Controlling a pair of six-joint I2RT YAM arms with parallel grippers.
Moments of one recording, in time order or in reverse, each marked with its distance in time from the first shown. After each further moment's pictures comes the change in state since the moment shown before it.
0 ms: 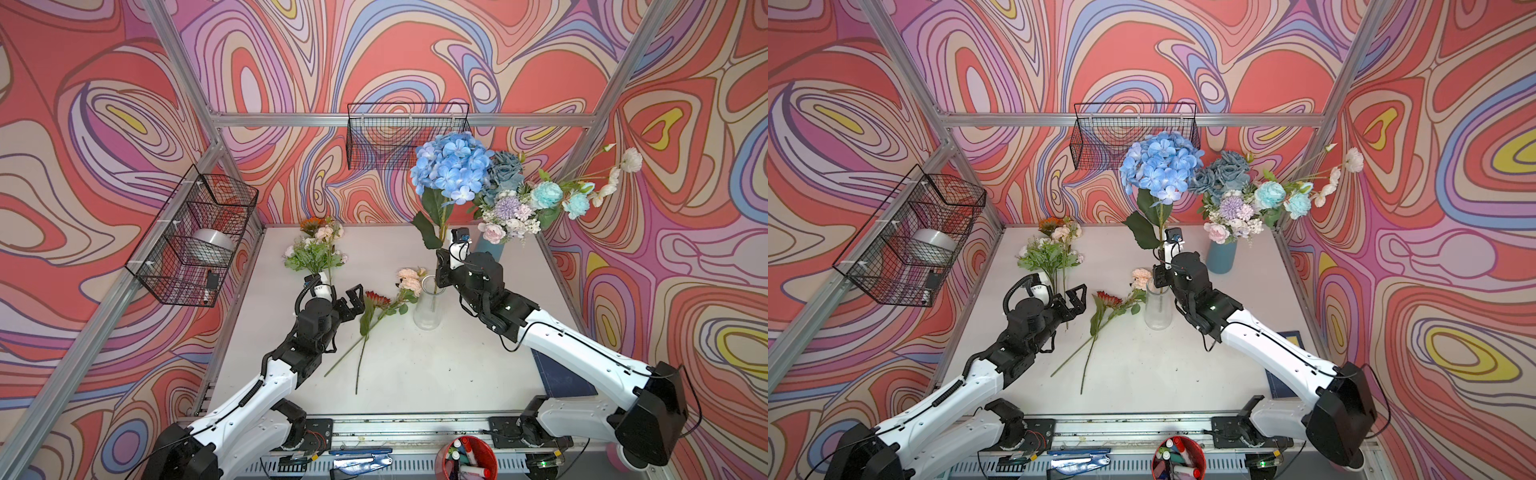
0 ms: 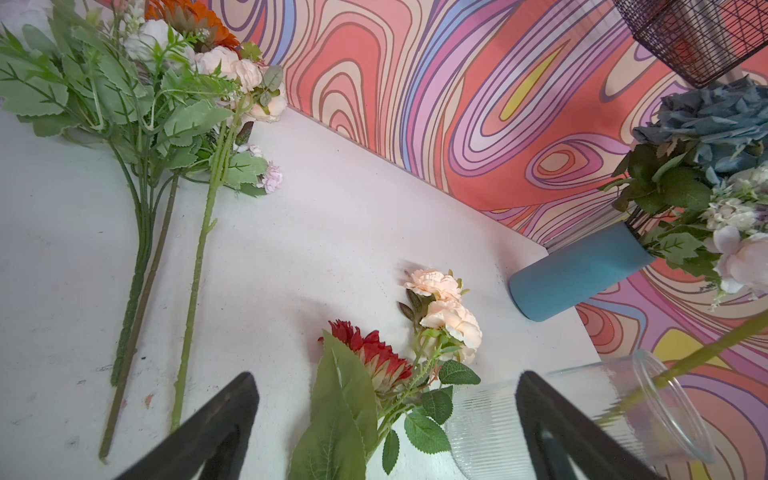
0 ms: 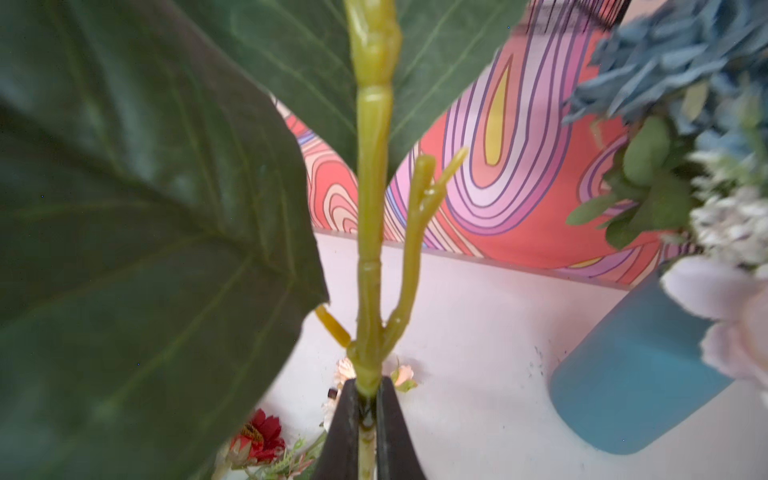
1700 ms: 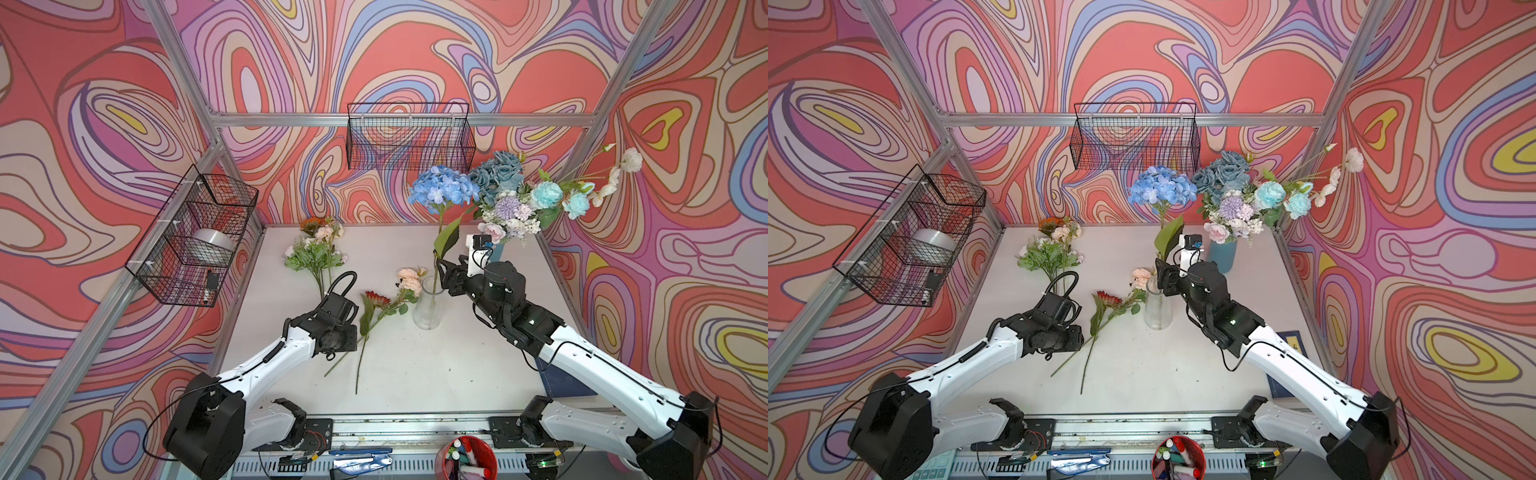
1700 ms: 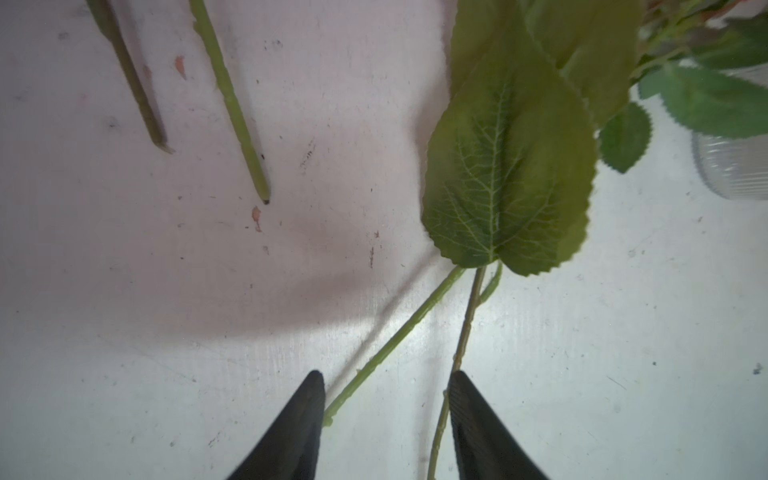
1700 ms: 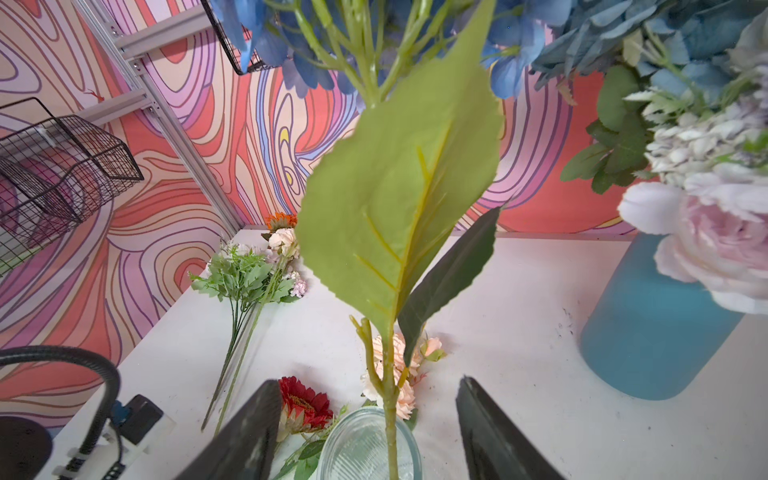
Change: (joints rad) left arm -0.008 0.323 0.237 -0.816 0.206 0.189; right arm 0.000 -0.210 -0.055 -0.091 -0.041 0.153
